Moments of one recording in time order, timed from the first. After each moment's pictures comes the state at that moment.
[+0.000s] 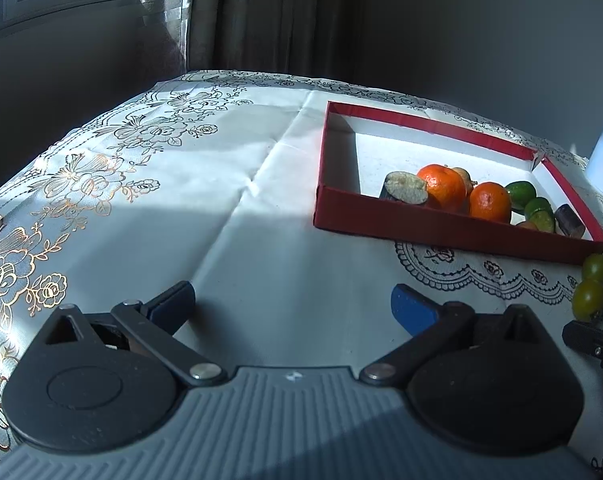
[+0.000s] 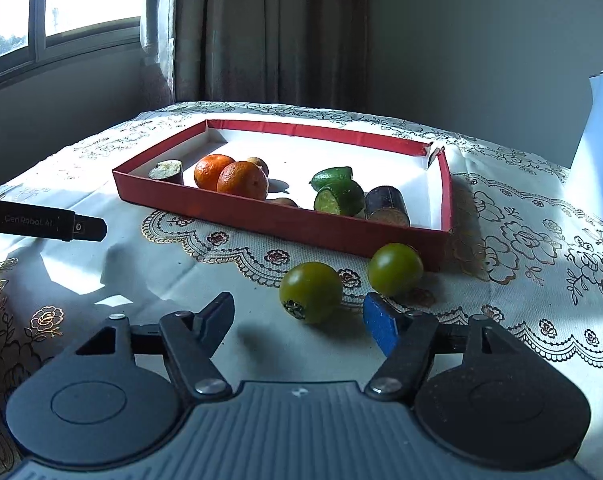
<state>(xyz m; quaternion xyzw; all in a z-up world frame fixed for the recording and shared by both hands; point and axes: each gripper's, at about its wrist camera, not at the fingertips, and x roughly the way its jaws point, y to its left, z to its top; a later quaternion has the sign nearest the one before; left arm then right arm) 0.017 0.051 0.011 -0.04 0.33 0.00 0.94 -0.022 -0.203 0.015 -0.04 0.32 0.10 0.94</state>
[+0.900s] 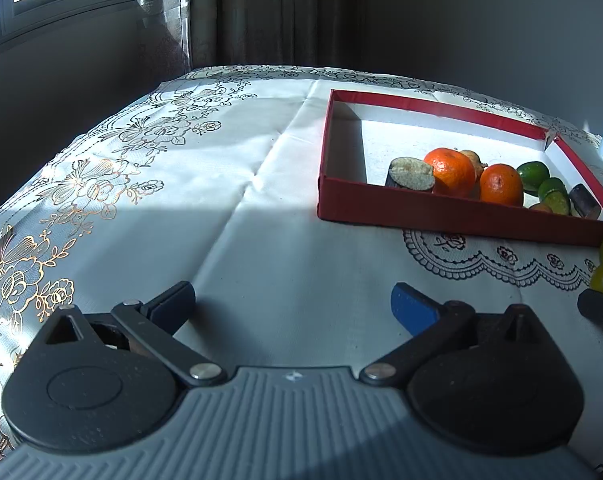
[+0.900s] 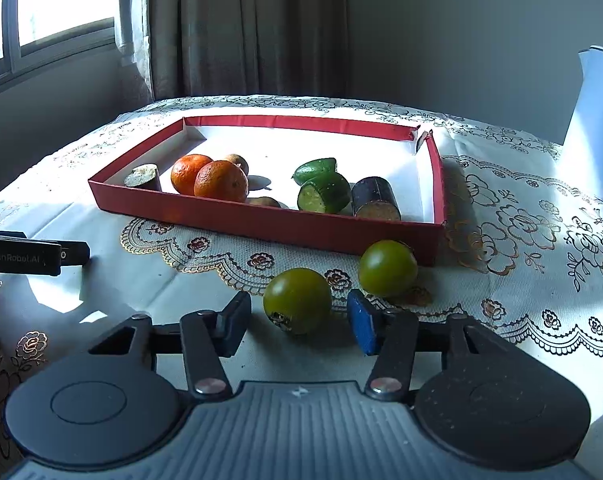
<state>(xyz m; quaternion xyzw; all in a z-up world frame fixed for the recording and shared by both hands) 0.021 0.043 0.009 -0.01 0.35 0.01 0.94 -0.010 -0.206 0.016 -0.02 0.33 0.07 0.94</state>
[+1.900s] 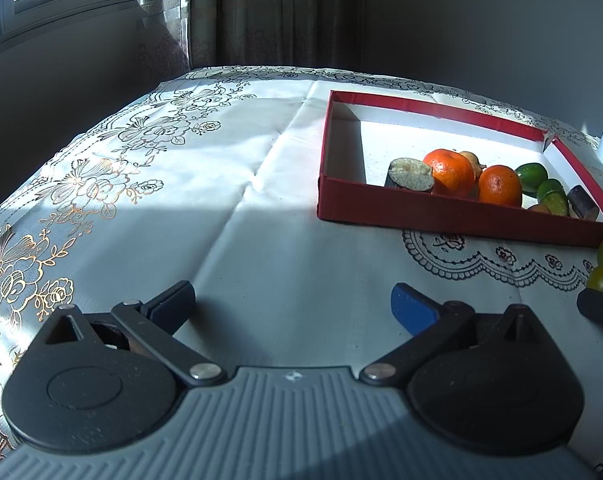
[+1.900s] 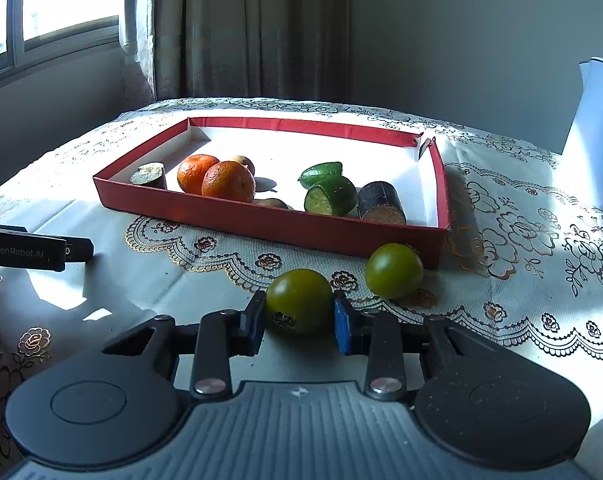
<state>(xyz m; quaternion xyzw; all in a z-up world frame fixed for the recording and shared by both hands) 0.020 0.043 0.010 -0.01 0.35 0.01 0.94 -0.015 -0.196 0.017 -0.03 0.32 0.07 0.95</state>
